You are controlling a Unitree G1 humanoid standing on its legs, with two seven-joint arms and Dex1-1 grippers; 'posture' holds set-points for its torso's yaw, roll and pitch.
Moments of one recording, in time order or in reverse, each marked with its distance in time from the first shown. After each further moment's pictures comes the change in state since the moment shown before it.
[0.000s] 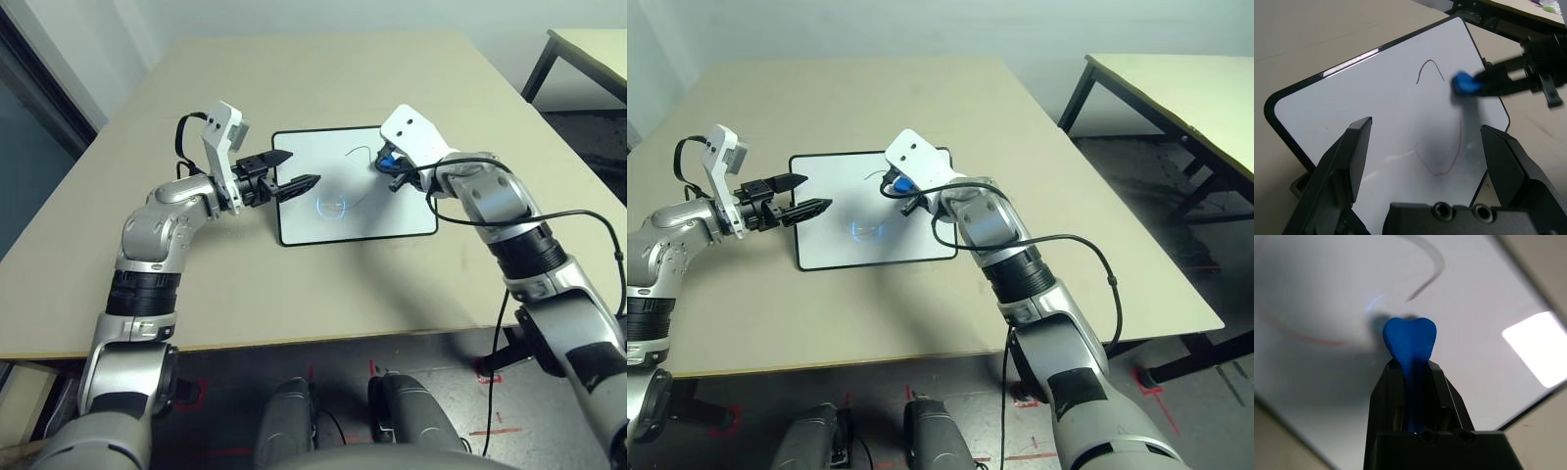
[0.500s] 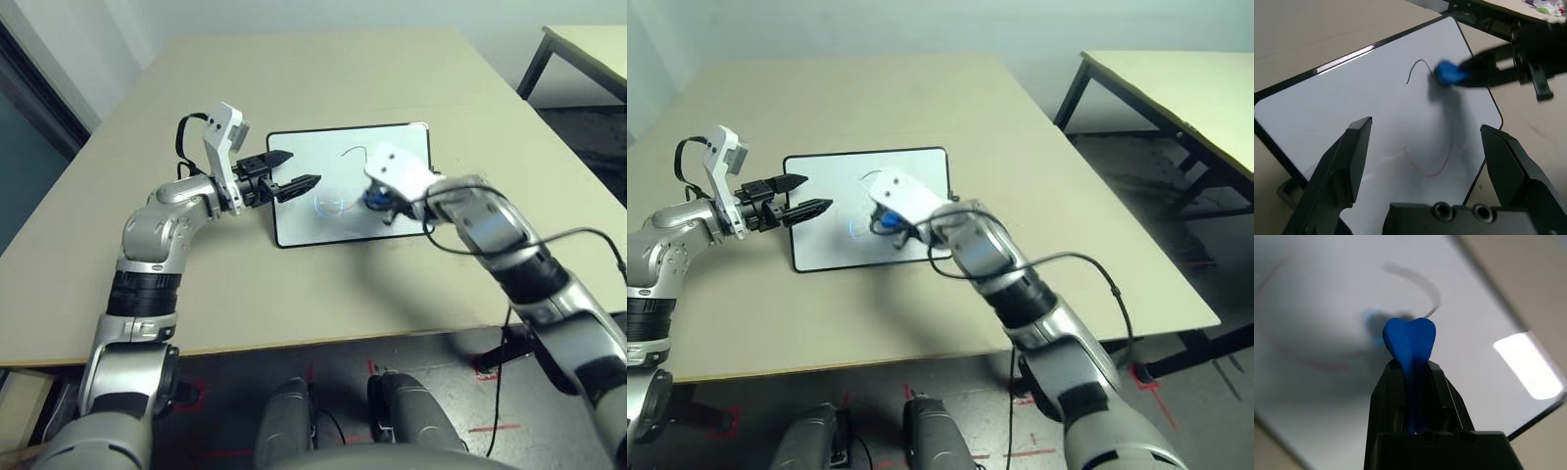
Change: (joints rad) left arm 0.003 -0.008 0.000 -0.003 -0.002 0.001 0.006; right arm -0.154 0.075 -0.017 0.186 -0.028 -0.145 -0.063
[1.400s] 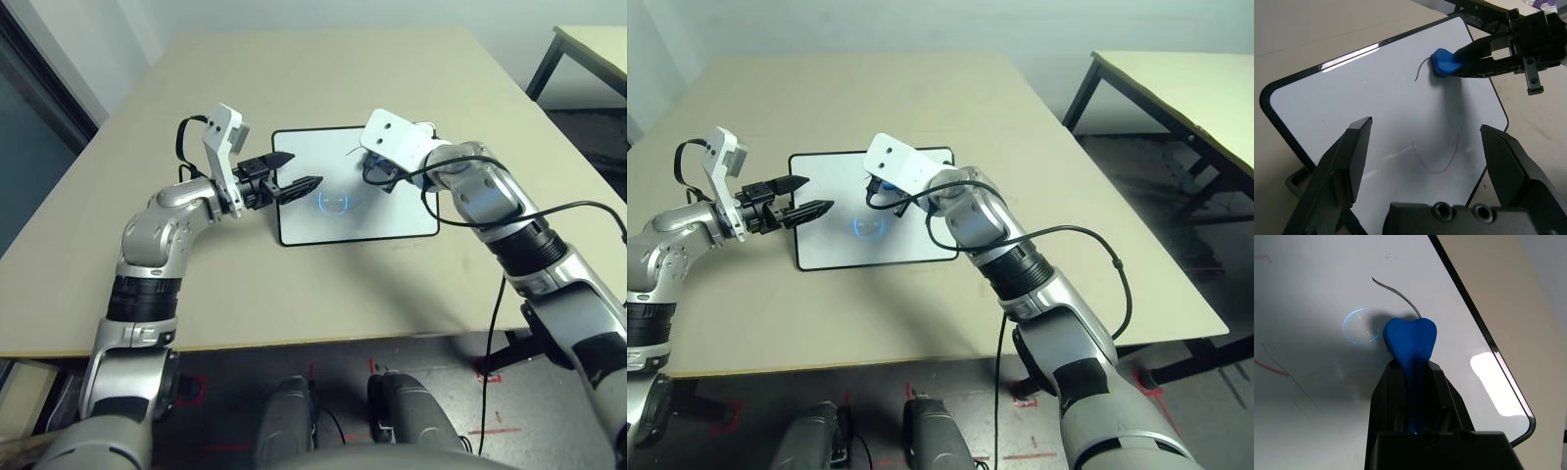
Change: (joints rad) left arm 0.017 0.000 0.006 -0.032 -0.021 0.011 0.016; right arm -0.003 -0.048 0.066 0.005 -0.091 -0.077 0.062
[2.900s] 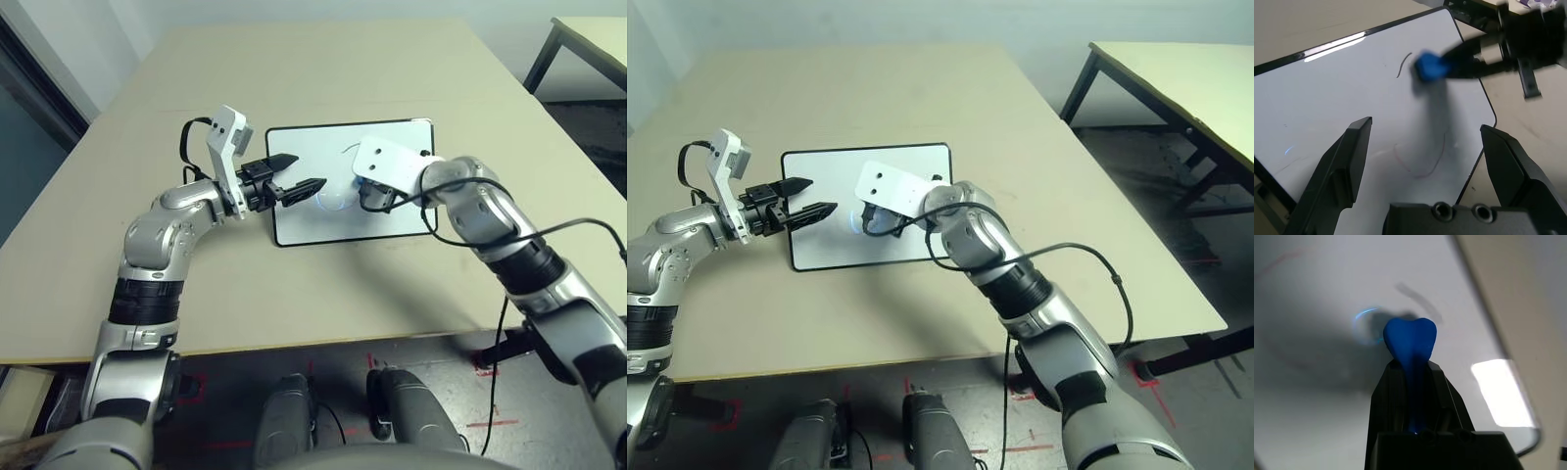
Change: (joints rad) left arm 0.012 -0.012 -0.010 -0.030 -0.015 0.019 0.008; right arm -0.058 0.042 -0.018 0.024 -0.086 -0.045 0.051
